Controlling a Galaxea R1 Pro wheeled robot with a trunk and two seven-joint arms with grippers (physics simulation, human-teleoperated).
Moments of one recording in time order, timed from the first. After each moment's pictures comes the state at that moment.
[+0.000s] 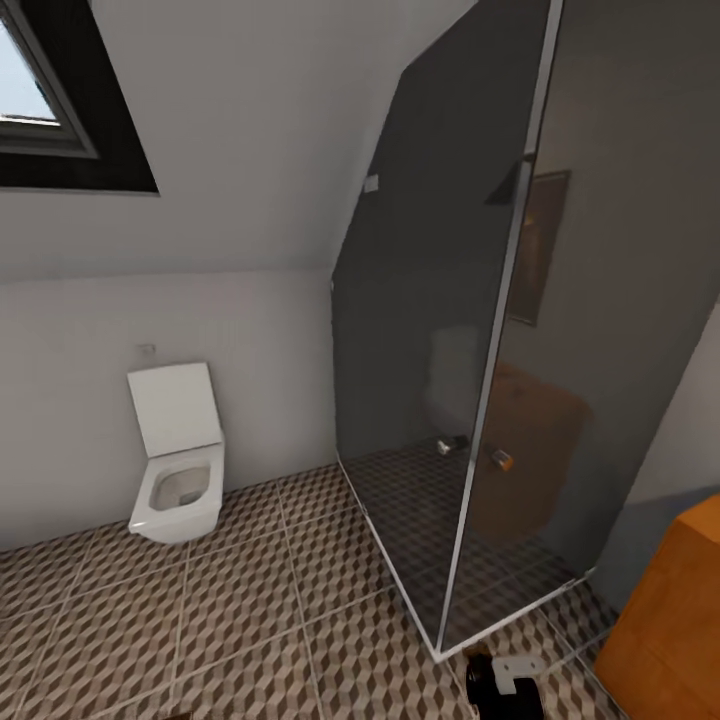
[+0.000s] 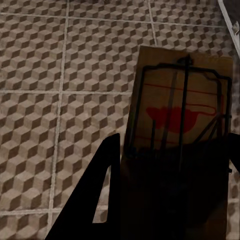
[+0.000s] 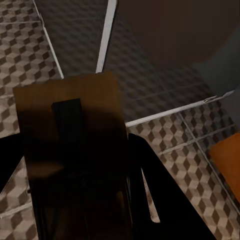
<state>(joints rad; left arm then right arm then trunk) -0.31 0.11 -0.59 0.07 1.06 -0.61 -0.23 -0.50 0.02 0.03 0.08 0.16 -0.53 -0.28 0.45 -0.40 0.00</state>
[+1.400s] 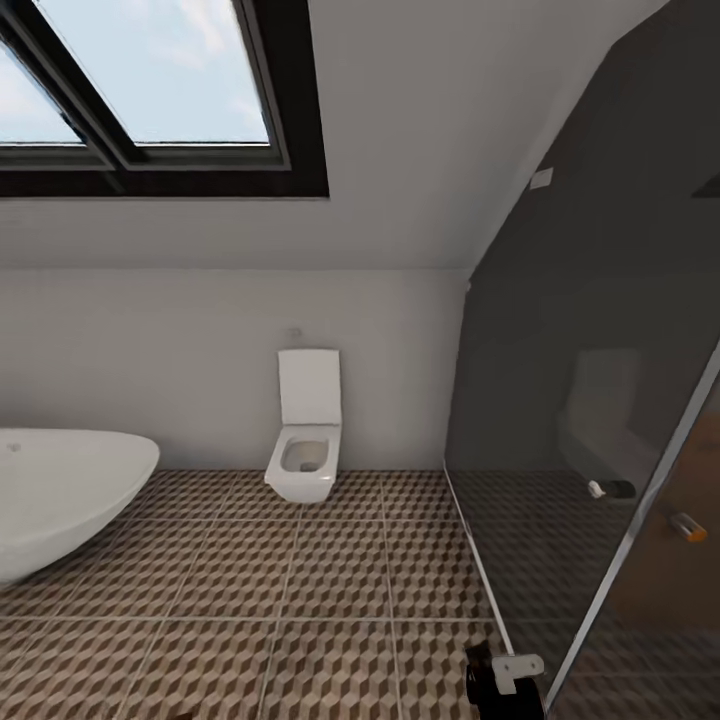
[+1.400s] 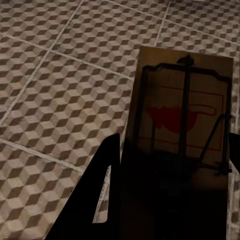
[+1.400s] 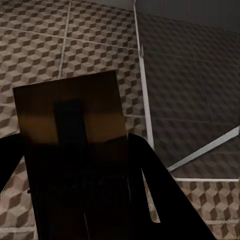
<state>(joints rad) -0.31 0.10 -0.60 0.07 1.06 -0.61 -0.22 -0.50 0.02 0.03 0.08 0.16 -0.53 -0.28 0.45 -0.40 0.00</state>
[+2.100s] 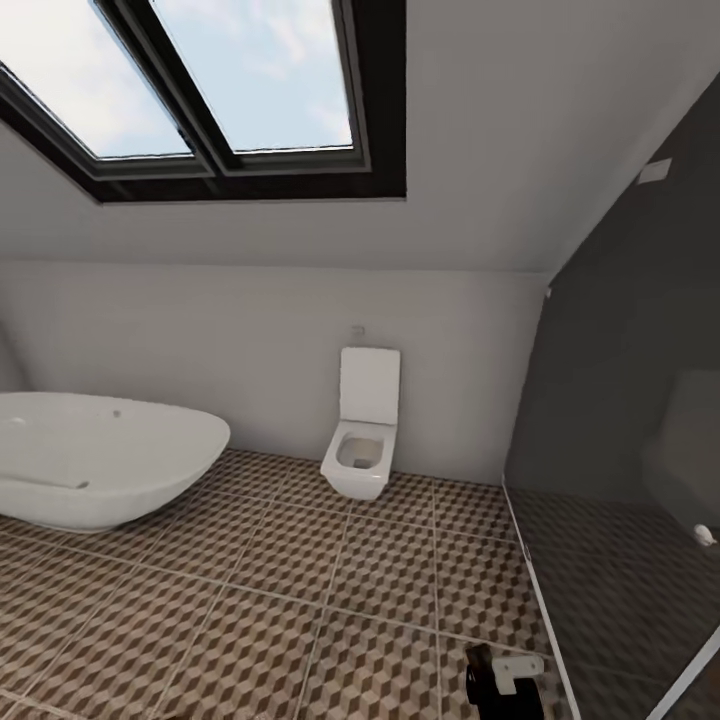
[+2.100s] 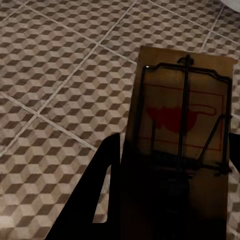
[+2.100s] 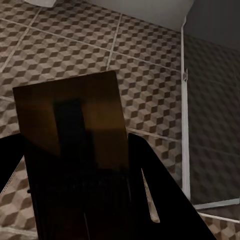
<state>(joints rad) -0.31 0.10 -0.59 0.07 1.06 -0.61 -0.22 -0.50 0.02 0.03 0.08 0.16 -0.53 -0.28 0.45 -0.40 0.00</state>
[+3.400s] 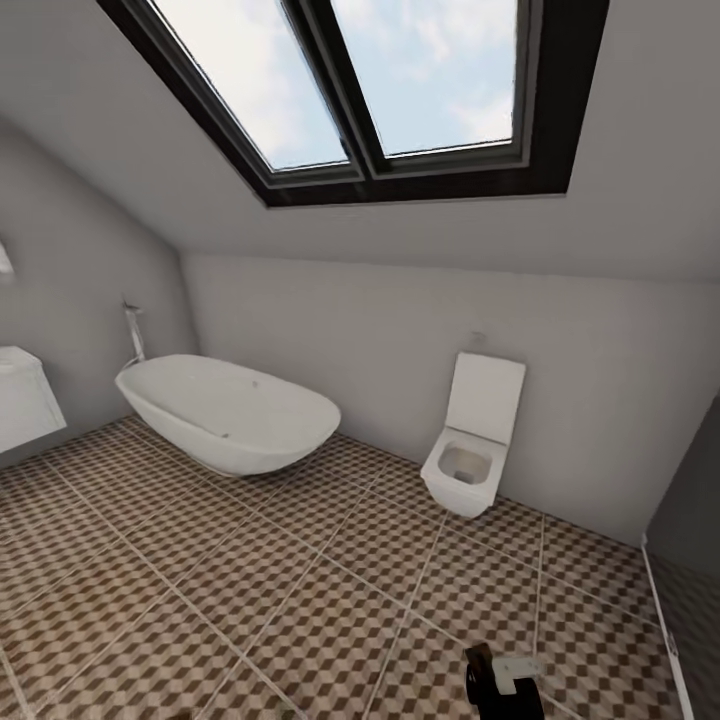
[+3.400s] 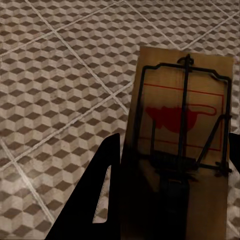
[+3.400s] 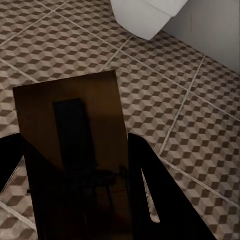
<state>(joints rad) -0.31 0.10 -0.60 0.07 1.06 -0.61 -0.22 -0.50 0.02 0.03 0.08 0.16 -0.53 -0.28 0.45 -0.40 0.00</state>
